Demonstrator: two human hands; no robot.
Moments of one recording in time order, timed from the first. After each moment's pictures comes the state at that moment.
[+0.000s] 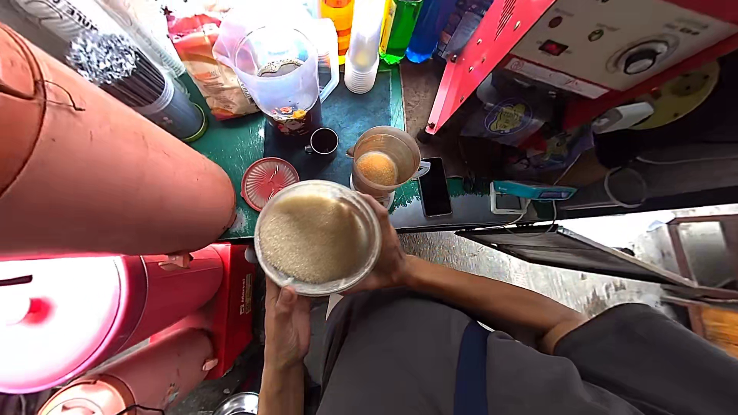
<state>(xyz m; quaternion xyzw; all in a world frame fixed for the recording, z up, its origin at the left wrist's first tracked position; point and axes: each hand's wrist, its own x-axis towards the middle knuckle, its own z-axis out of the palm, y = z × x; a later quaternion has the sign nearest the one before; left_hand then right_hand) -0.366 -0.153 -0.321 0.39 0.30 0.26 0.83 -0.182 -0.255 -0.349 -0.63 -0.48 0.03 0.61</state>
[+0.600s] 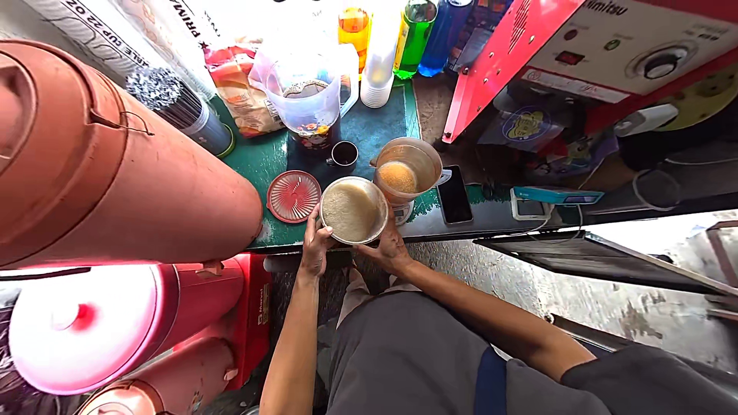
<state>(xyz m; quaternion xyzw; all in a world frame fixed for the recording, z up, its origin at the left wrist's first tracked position) -0.284 -0.060 -0.435 0.53 0.28 0.11 0.79 -0.187 -0.237 -0.464 -0.81 -0.29 0.12 0.49</state>
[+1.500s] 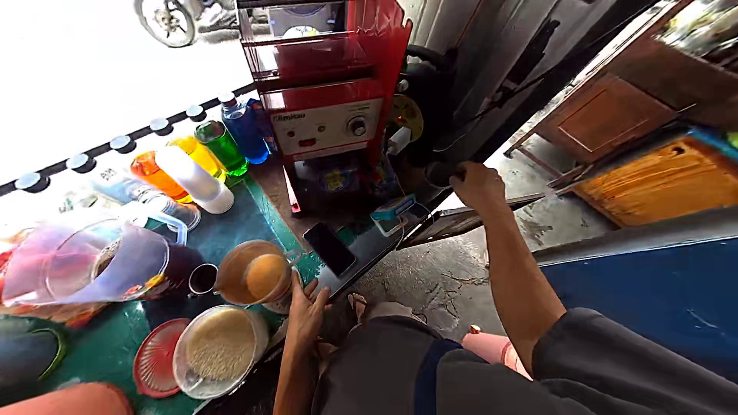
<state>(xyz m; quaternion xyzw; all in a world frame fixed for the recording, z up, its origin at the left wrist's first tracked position) -0.144 -0.238 -0.385 0.71 0.22 -0.15 0.66 0.030 -0.615 -0.278 -0.97 0.18 0.03 0.17</state>
